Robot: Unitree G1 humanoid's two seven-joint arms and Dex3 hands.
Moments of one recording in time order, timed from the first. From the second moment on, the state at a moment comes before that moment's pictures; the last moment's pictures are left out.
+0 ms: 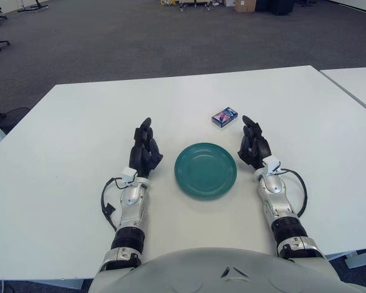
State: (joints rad) left arm -0.03 -0.12 0.13 0.58 -0.10 -0.66 -0.15; right arm -0.12 -0.04 -0.01 0.57 -0.05 -0.46 0.01
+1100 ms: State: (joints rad) left arm -0.12 -0.12 0.17 0.66 -0.13 -0.66 -0.19; right arm -1.07 -0.31 0.16 1.09 -0.43 -0.28 -0.23
